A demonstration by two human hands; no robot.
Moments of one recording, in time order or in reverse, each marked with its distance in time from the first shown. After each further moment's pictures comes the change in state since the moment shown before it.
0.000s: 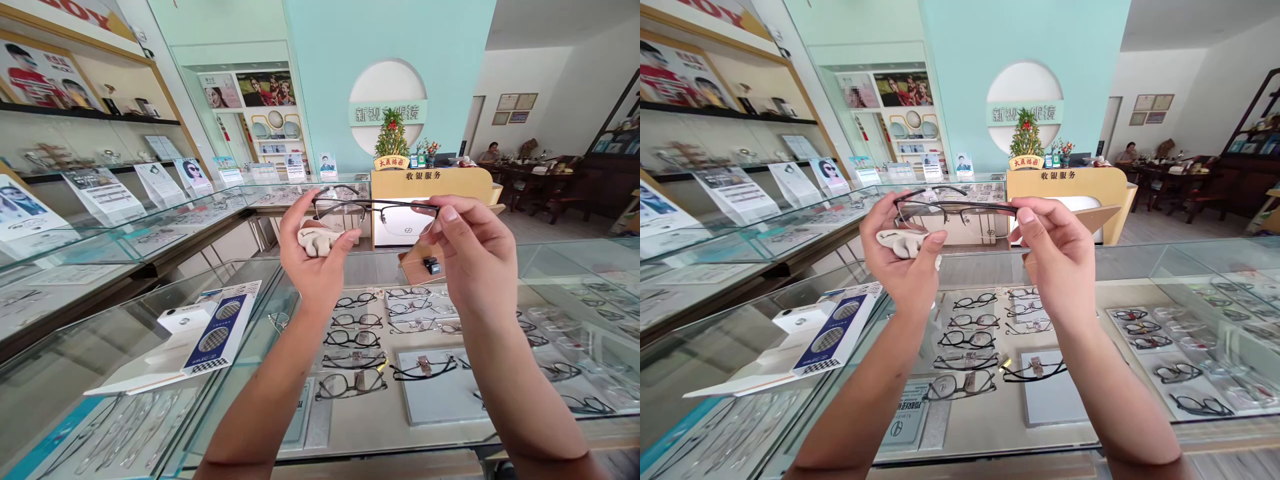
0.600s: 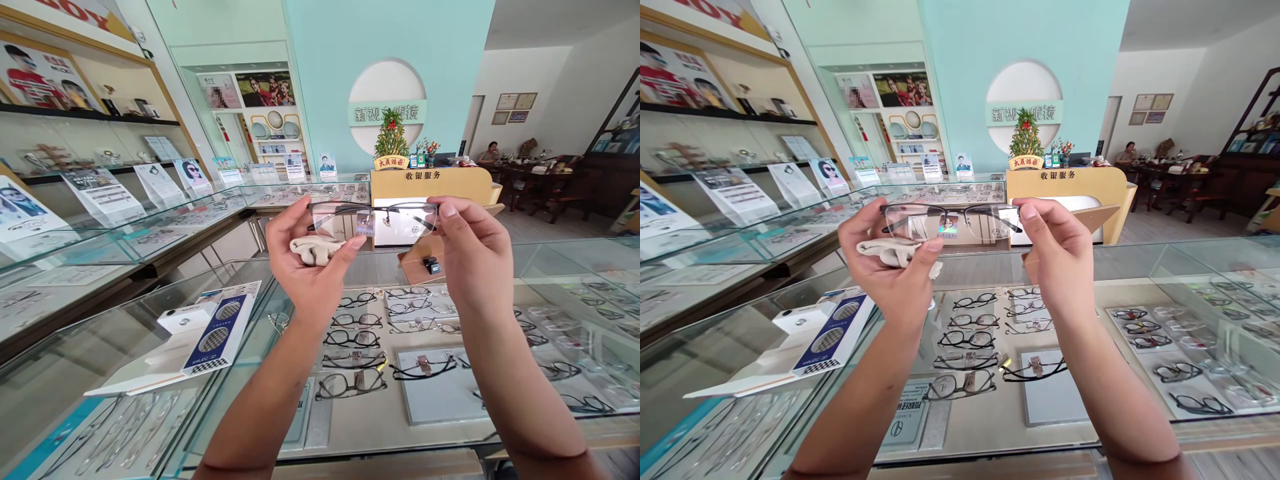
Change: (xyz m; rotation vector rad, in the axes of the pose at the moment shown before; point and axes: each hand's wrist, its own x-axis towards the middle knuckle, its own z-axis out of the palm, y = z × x) left_hand 0.002 0.020 -0.006 -0.077 0.059 -0.044; right_hand 0.003 0.014 -0.007 0.011 0.073 0.083
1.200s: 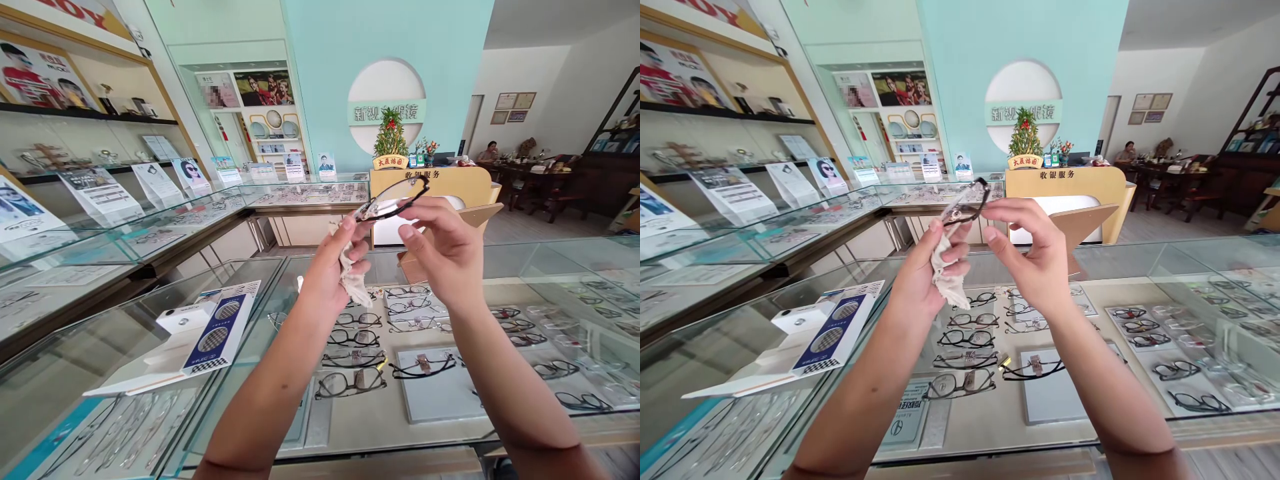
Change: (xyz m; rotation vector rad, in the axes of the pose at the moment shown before) left_hand 0.014 0.031 0.011 -0.903 -0.223 -1.269; right_hand 0.000 0.005 0.012 -0.146 -0.217 -0.348
